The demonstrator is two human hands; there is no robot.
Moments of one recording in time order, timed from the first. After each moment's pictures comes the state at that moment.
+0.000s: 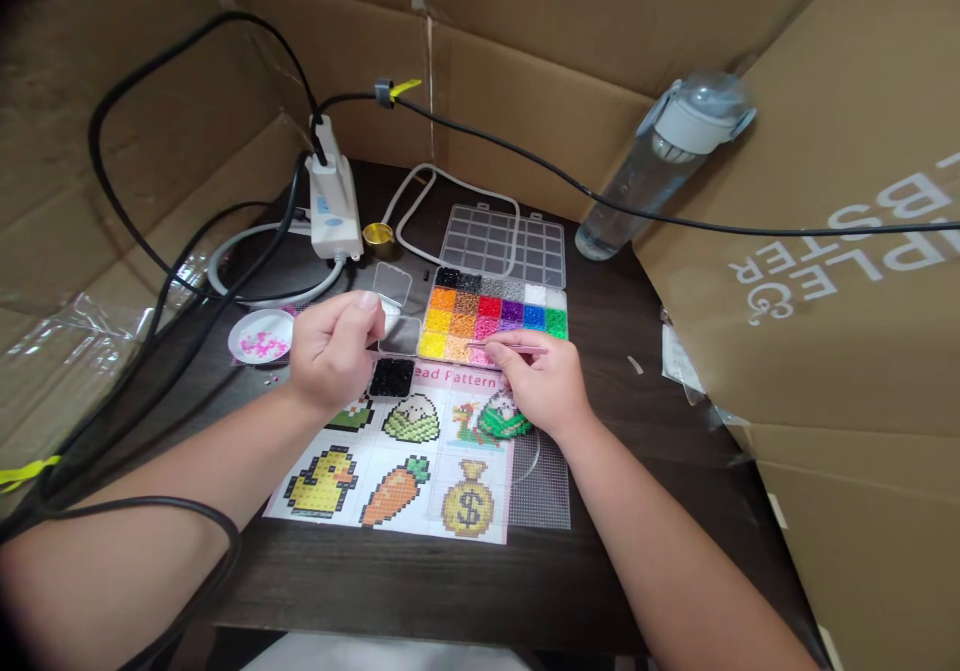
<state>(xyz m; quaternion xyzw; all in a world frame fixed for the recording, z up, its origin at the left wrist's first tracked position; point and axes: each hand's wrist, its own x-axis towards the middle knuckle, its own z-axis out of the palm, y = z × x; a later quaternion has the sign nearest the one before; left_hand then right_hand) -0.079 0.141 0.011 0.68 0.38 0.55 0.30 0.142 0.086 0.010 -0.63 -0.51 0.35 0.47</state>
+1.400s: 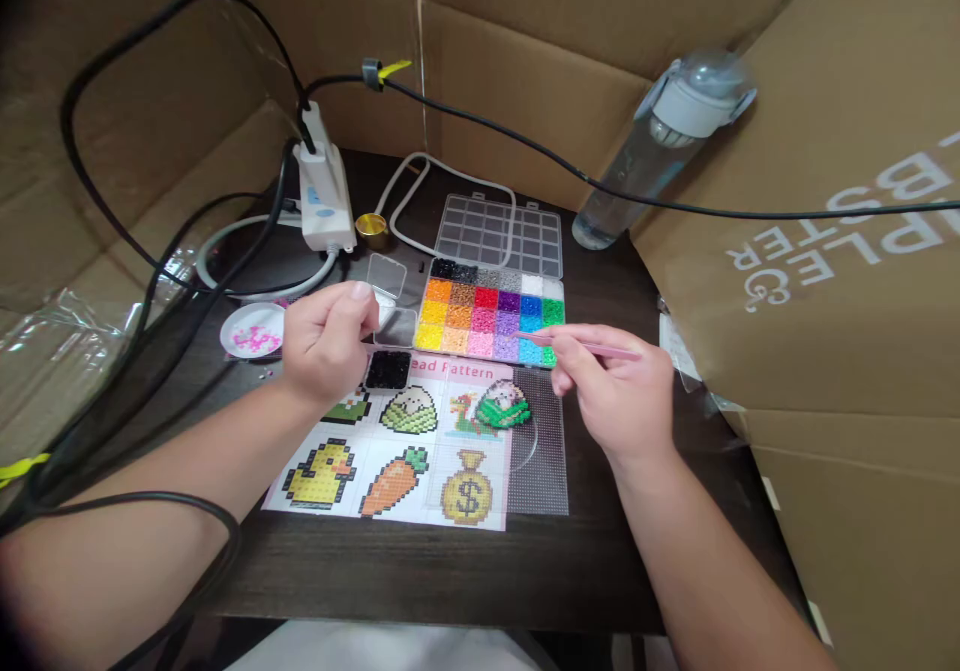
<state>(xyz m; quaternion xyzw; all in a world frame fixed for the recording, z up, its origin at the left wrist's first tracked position) -0.077 0.142 0.010 0.67 0.37 0.56 0.31 0.175 0.052 0.036 -0.57 -0.49 0.31 0.59</state>
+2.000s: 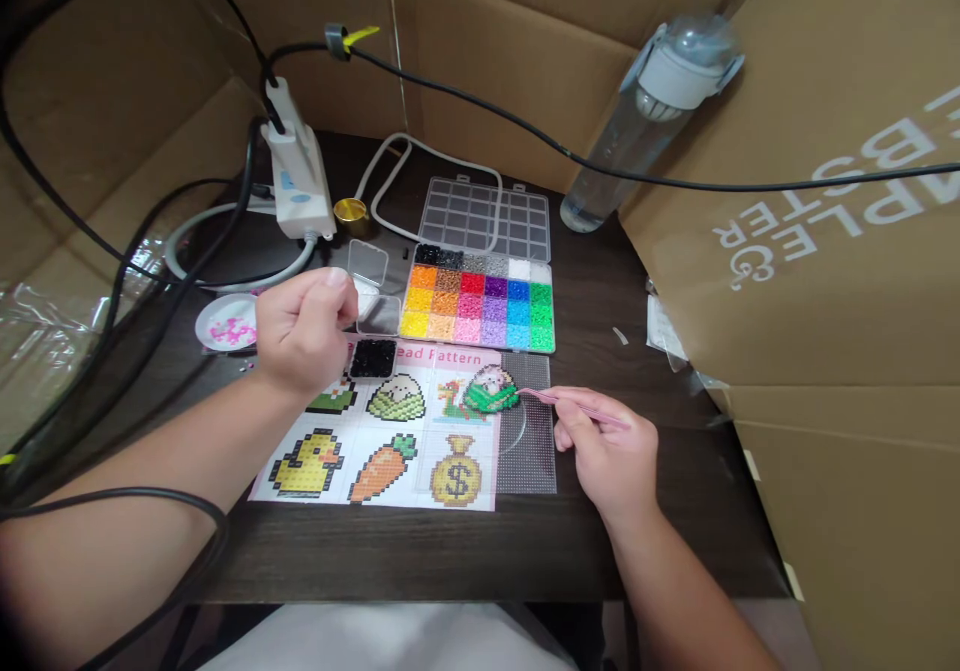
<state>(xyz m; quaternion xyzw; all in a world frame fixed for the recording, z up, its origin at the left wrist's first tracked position) -0.077 0.142 0.014 0.67 0.40 0.55 0.30 0.191 -0.023 -0.020 -0.63 -0.40 0.33 0.57</state>
